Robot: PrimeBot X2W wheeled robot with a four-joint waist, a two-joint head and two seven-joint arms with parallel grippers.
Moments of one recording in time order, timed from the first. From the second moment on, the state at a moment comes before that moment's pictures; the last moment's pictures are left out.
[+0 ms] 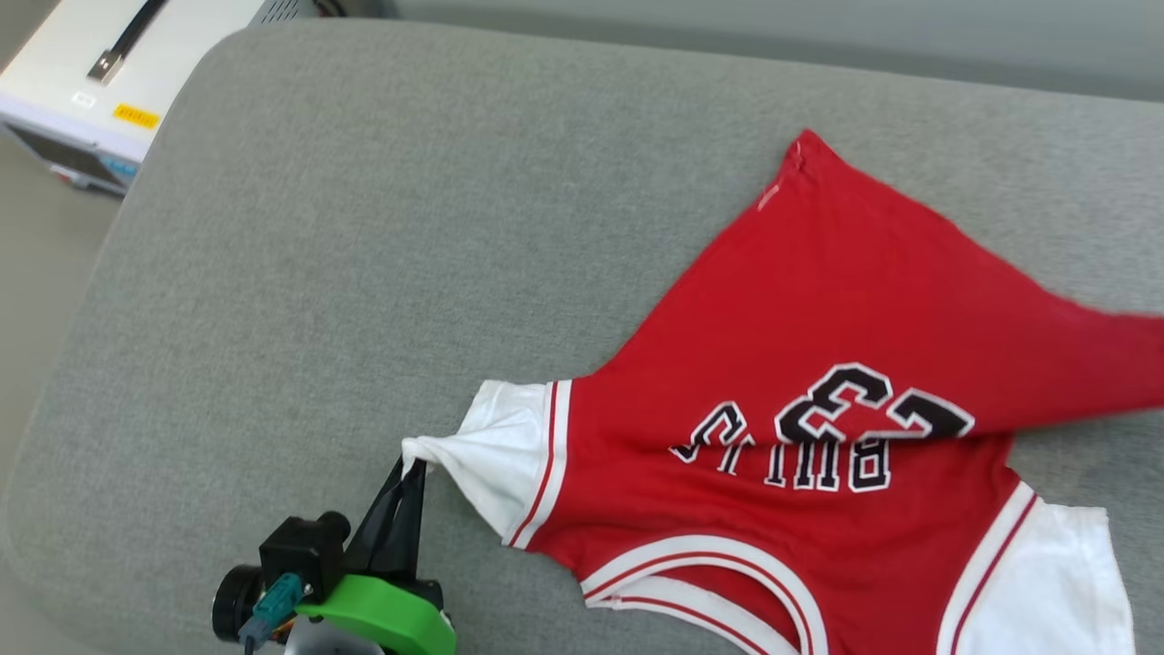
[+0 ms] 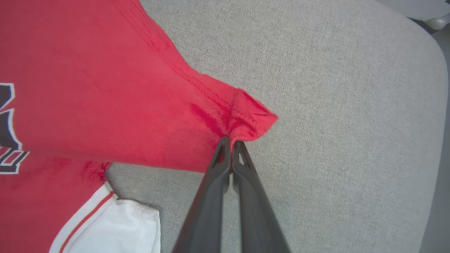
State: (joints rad) left arm 0.00 0.11 -0.14 0.18 -0.25 -0.11 -0.26; right arm -0.25 -0.84 0.05 0.06 0.73 0.13 0.77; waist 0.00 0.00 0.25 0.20
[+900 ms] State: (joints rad) left arm 0.04 0.13 -0.13 0.19 -0.25 -0.09 -0.26; right arm 0.22 -0.58 -0.09 0.02 0.68 0.13 0.63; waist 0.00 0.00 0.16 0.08
